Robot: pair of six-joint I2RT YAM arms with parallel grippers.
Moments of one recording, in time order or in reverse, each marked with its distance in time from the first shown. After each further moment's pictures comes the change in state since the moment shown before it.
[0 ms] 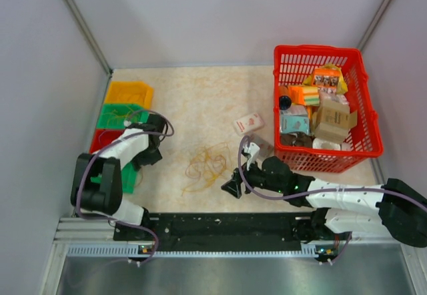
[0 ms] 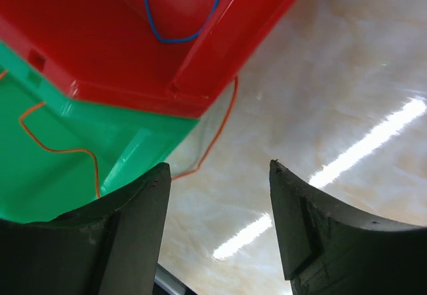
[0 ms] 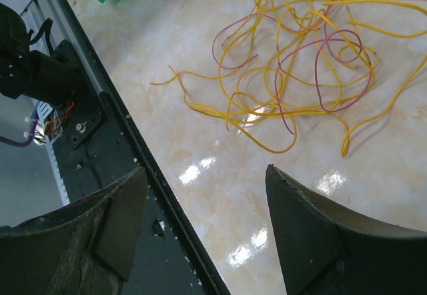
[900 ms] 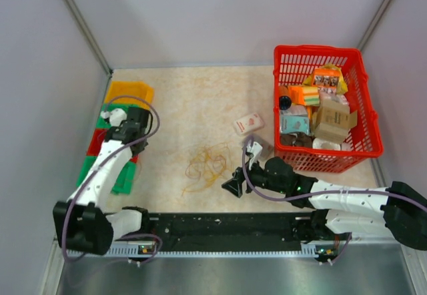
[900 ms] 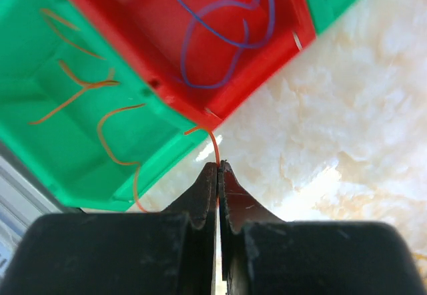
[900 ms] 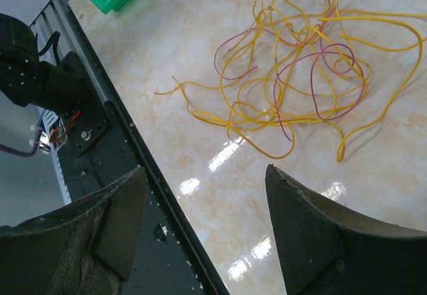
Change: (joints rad) left arm 0.026 -0.171 0.084 -0.039 -0.074 0.012; right arm 0.000 -0.041 -0.019 0.015 0.019 0.001
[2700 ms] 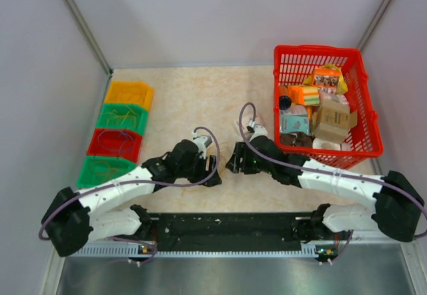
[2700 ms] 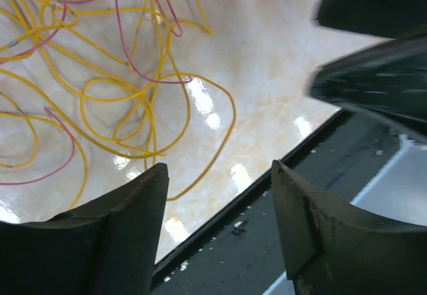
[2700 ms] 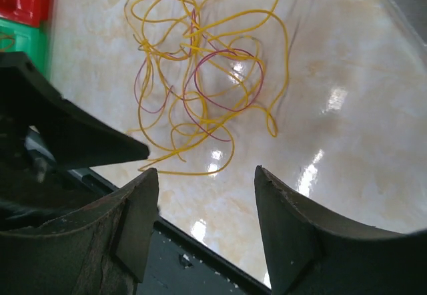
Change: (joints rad) left arm -0.628 -0.189 -0.372 0.627 0.805 0.134; right arm -0.098 0.191 0.338 -0.483 0.166 0.344
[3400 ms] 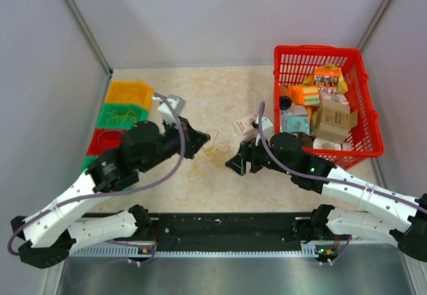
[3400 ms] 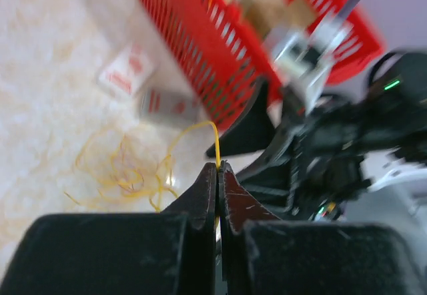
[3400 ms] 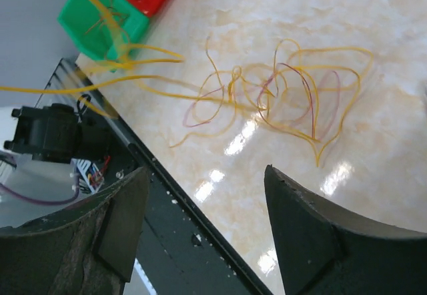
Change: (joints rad) left arm -0.170 -0.166 0.501 -0.268 -0.358 0.098; right arm -0.007 -0.283 0.028 -0.069 -0.105 -0.217
